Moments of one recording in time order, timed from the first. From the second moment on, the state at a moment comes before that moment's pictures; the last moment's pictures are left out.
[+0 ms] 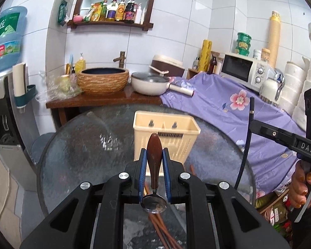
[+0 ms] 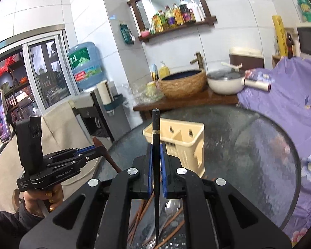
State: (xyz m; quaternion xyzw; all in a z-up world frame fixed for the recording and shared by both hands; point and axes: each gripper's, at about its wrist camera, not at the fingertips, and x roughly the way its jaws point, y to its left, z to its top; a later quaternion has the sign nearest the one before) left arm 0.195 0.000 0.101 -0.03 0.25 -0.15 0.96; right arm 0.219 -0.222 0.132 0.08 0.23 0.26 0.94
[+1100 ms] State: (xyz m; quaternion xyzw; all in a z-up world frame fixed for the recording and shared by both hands) left arm 0.341 -0.028 0.128 -0.08 0.23 -0.09 0.97; right arm 0.340 -0.178 0.157 0.04 0.12 0.12 0.99
